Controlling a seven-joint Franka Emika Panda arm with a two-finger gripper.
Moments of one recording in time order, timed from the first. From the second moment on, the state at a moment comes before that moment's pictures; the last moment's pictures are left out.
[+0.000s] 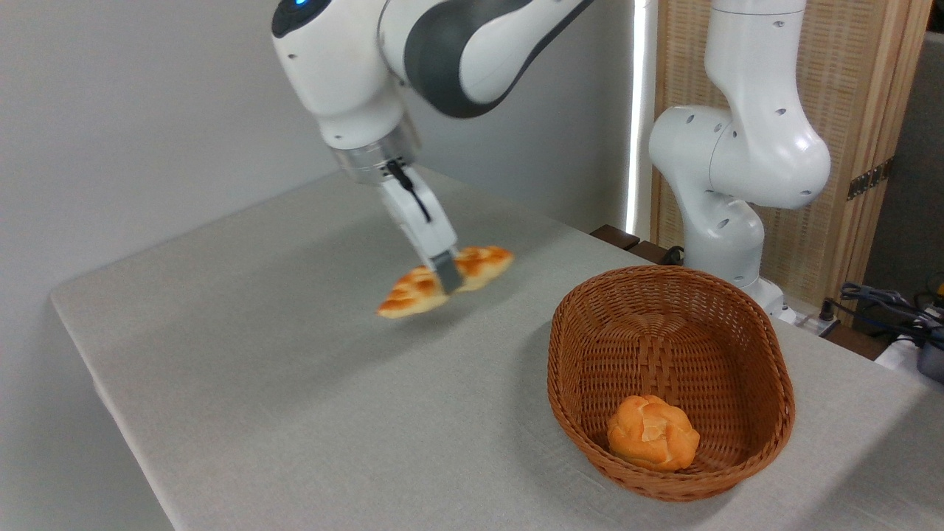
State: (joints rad) arm 0.03 -0.11 -0.18 -2.01 -0.13 1.58 0.96
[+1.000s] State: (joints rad) arm 0.12 -0.27 0.02 -2.17 0.13 1.45 1.79
